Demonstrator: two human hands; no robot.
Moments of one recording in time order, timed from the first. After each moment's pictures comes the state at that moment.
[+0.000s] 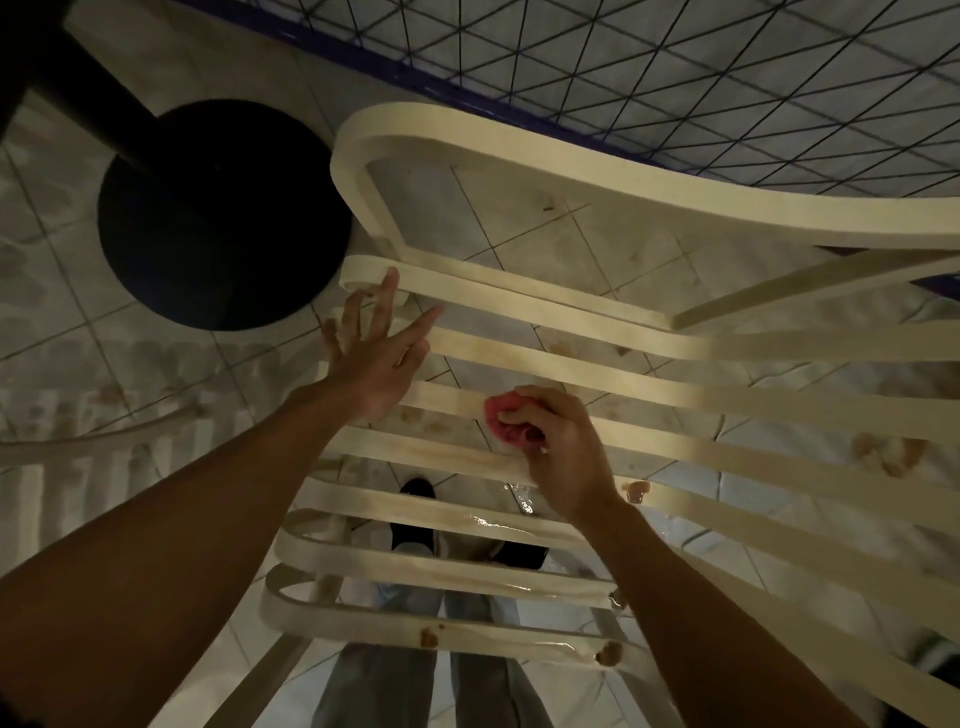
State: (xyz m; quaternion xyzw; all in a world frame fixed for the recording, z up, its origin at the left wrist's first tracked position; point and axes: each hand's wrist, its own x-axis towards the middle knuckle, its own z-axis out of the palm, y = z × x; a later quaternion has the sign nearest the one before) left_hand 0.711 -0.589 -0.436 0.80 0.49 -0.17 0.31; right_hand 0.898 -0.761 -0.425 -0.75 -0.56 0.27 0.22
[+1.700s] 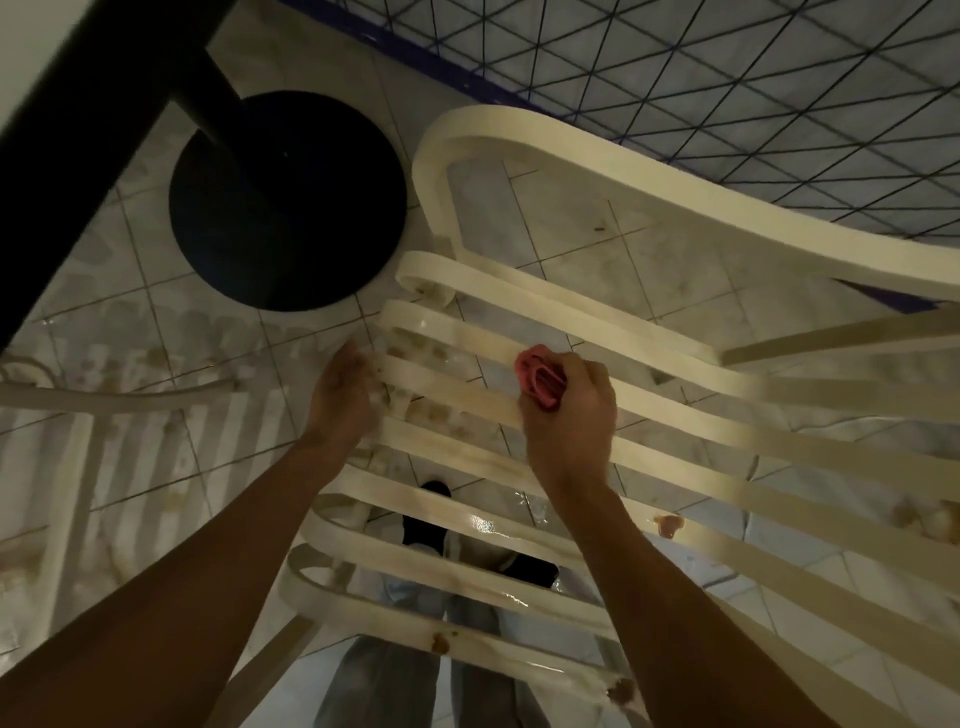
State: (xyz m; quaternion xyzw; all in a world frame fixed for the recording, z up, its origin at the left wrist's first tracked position) left_hand 0.661 -0.630 -0.413 0.34 0.73 0.20 0.56; right_hand 0.855 -0.702 -0.399 -0.84 -0.40 0.28 0.23
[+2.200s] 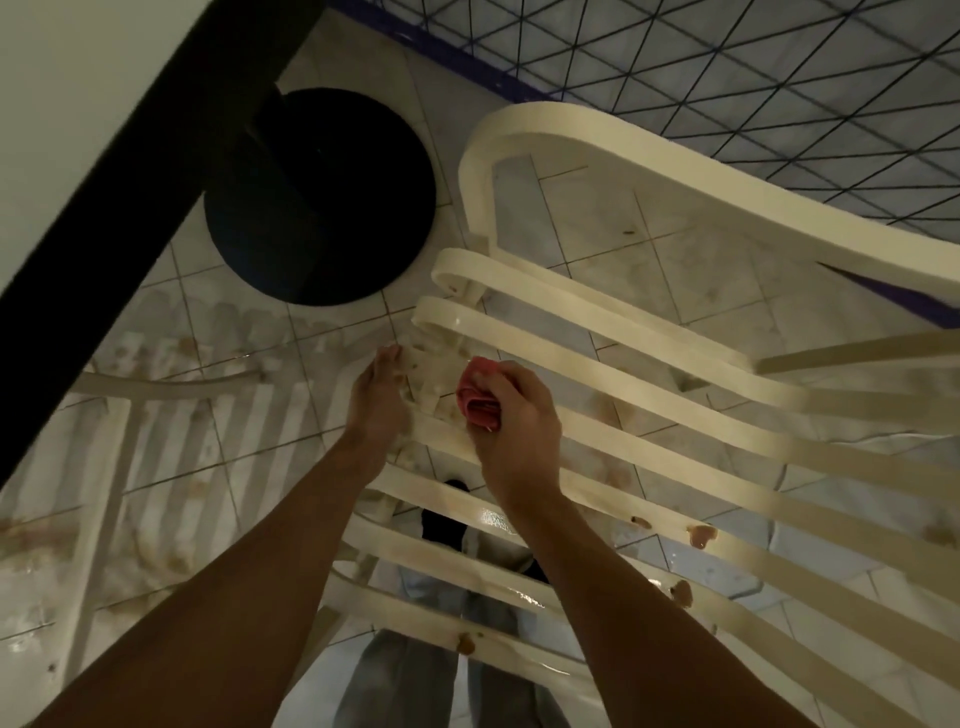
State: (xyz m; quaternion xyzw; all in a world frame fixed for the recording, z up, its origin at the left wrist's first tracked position) left_hand 0.661 -0.634 -0.413 0.24 0.74 0.22 0.60; right_hand 0.789 -0.700 -0.405 -0.76 -0.49 0.35 0.25
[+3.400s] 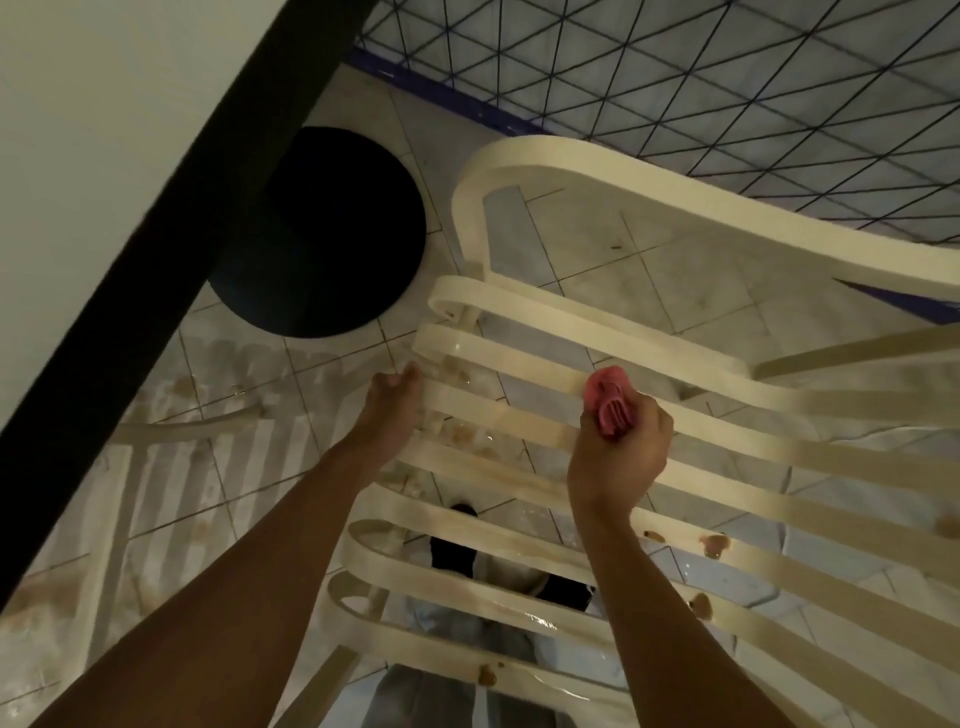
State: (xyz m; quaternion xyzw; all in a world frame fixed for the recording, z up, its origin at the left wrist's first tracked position) left_hand 0.651 -0.609 -0.430 0.40 0.71 0.05 0.58; right_hand 0.835 -0.707 -0.420 -0.89 -0.20 0.18 0.38
